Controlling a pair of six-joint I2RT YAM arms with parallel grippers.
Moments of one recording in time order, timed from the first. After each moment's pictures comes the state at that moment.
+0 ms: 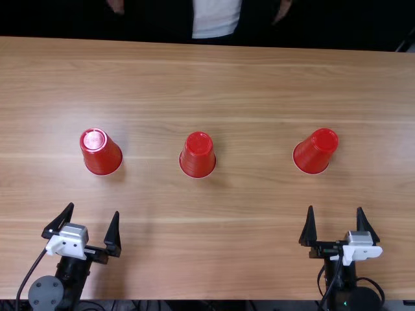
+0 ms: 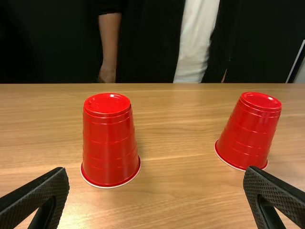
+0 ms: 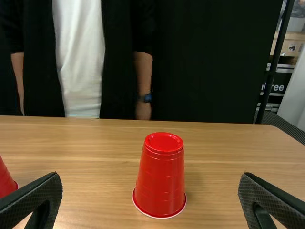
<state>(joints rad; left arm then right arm) 0.01 0.01 0.02 -0.06 0.21 -0.08 -0.05 0.01 0.03 0.07 -0.02 -0.08</state>
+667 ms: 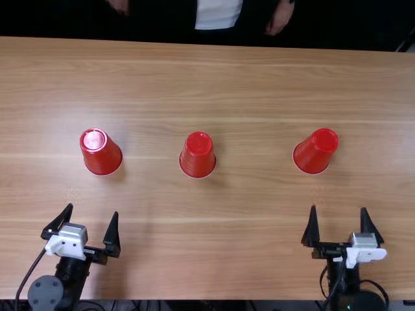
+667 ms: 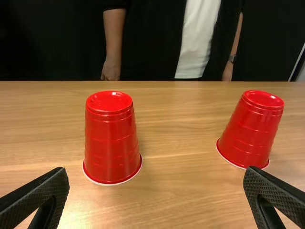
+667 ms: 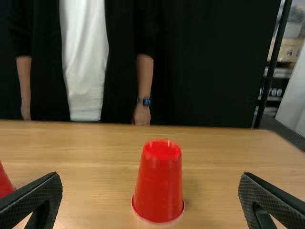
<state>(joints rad) 0.01 0.01 0.05 -0.13 0.19 -0.08 -0.05 0.01 0.09 0.06 -0.02 -0.08</state>
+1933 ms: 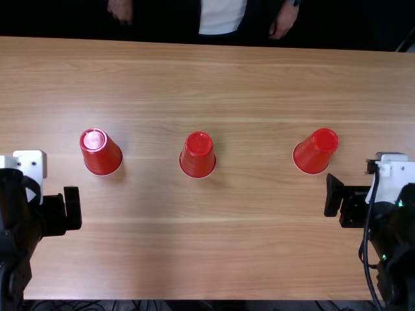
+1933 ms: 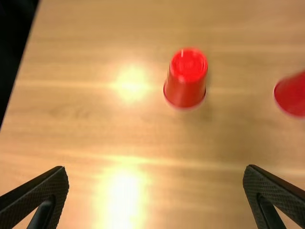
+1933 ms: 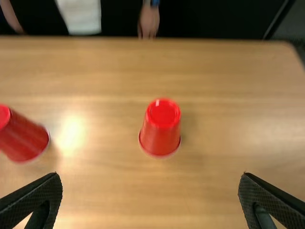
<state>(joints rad) 0.01 1.05 1.44 -1.27 -0.12 -0.03 -0.05 0.95 1.21 -0.89 -0.03 -0.08</state>
